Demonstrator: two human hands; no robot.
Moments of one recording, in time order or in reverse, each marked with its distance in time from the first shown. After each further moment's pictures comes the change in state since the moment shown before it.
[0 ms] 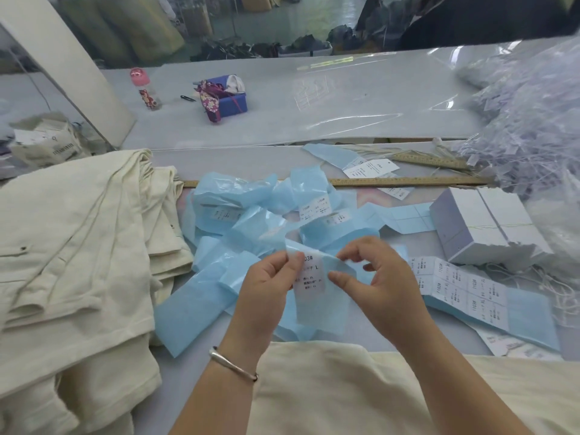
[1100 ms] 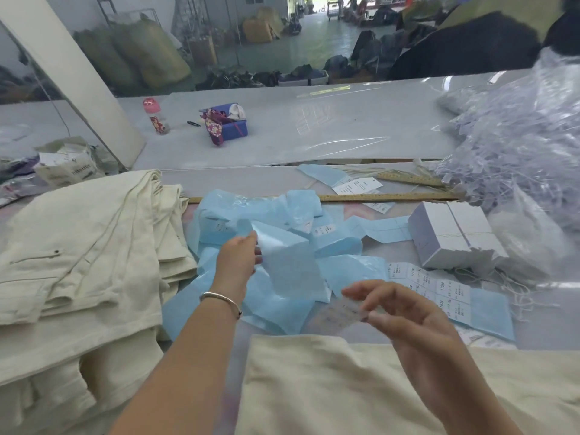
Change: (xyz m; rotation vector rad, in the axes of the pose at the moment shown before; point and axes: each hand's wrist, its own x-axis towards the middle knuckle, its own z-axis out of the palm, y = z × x) left_hand 0.044 0.027 -0.016 0.260 0.361 -0.225; right_hand -0.082 -0.027 -0.069 0.840 -0.204 0.147
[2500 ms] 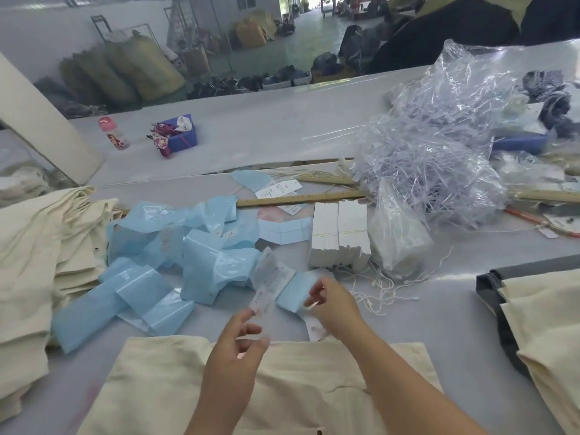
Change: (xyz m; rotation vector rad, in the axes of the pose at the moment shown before) left_hand -0.231 -0.054 0.199 0.166 -0.050 0.148; right_hand 0.040 0.058 -0.231 -0.764 0.092 0.386
